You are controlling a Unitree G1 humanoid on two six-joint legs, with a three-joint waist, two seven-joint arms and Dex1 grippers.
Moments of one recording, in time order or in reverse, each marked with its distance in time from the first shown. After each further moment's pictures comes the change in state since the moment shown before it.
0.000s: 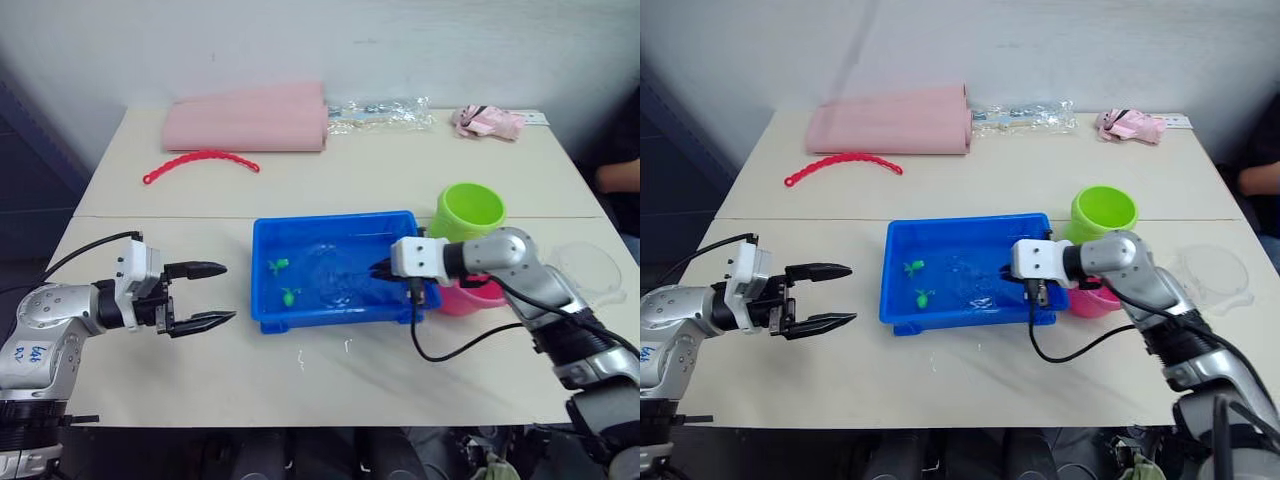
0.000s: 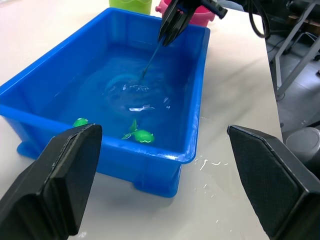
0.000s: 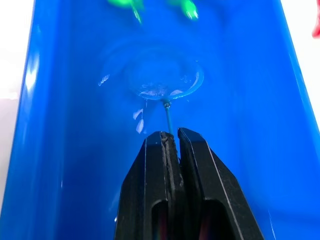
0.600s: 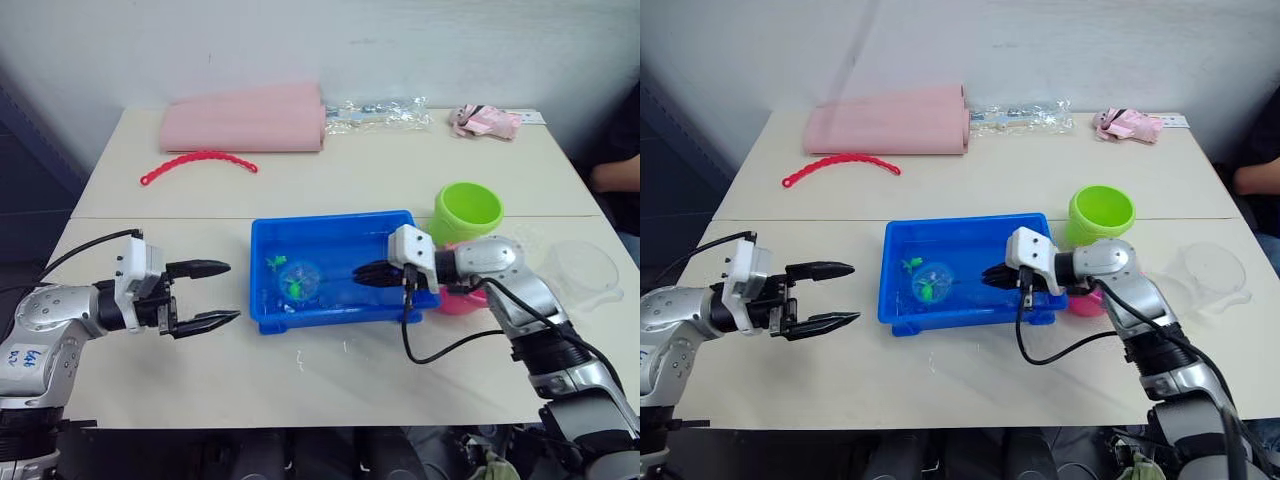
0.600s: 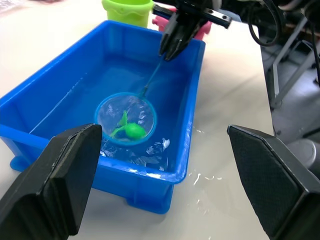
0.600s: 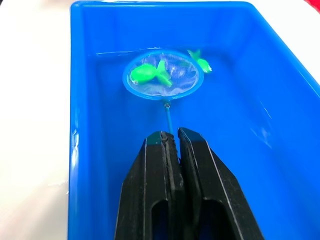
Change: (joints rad) left arm 0.023 -0.009 0.026 -0.082 -0.067 0.080 0.061; right arm 0.103 0.054 -0.182 -0.082 0.206 0.260 0.066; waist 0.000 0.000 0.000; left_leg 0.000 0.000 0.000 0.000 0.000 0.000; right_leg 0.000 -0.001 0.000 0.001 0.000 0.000
